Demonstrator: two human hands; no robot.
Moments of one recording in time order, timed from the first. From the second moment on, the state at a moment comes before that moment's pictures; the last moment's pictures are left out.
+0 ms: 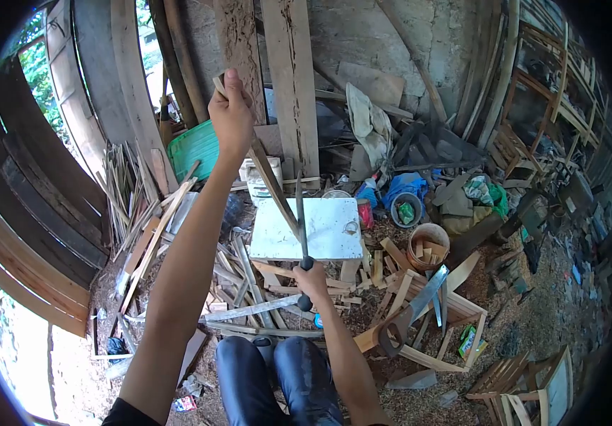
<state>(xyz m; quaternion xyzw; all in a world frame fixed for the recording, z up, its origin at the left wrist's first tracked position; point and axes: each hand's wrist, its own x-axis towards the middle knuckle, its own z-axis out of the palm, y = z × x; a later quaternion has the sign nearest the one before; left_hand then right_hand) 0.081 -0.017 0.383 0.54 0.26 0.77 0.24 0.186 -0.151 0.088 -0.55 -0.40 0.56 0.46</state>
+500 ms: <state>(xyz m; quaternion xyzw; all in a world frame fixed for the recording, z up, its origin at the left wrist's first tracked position) 0.062 -0.012 0.386 0.52 0.30 0.79 0.15 0.179 -0.135 0.057 -0.64 -0.54 0.34 0.43</state>
